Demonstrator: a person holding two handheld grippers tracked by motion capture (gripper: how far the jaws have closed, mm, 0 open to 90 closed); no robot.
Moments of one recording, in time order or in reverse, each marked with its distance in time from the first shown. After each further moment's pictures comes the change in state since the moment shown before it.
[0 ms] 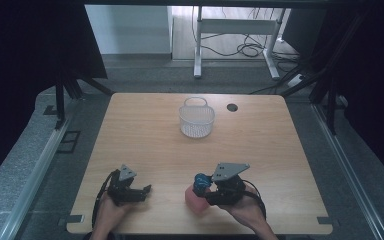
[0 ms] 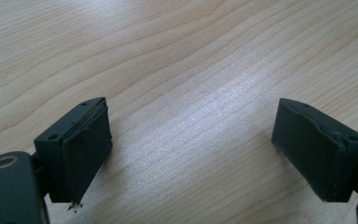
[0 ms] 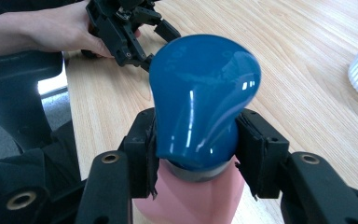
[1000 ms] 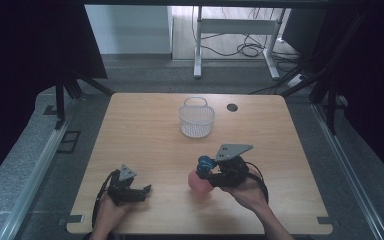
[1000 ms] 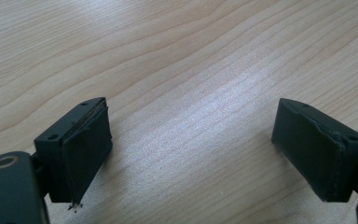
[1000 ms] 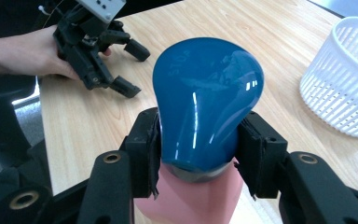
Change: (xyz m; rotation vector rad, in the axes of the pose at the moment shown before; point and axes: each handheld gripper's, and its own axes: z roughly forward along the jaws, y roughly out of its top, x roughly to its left) left arm 0.000 0.000 0.000 -0.001 -0.001 -0.003; right arm -0.028 0.033 -0.012 0.011 -0.061 0.018
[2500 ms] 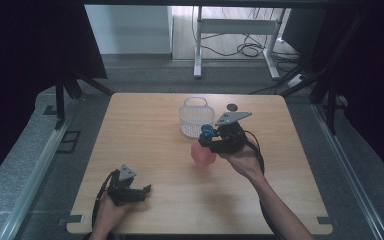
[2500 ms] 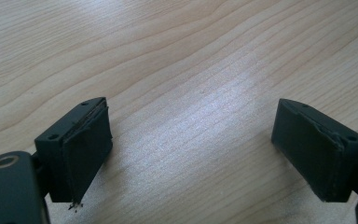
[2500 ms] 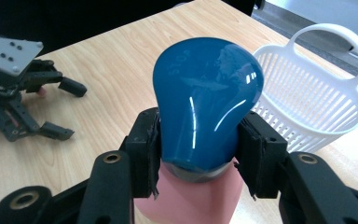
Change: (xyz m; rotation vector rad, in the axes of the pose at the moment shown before) left arm 0.000 0.000 0.000 -0.004 0.000 -0.002; right arm -0.068 0.041 0.014 -0.013 -0.104 0.073
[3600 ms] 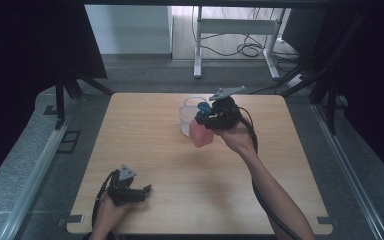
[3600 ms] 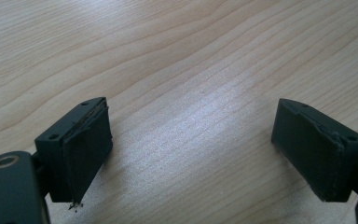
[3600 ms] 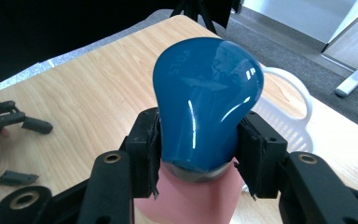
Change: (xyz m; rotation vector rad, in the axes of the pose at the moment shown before) left arm 0.000 0.000 0.000 0.004 0.000 0.004; right arm -0.028 0.051 0.012 0.003 -0.072 0.030
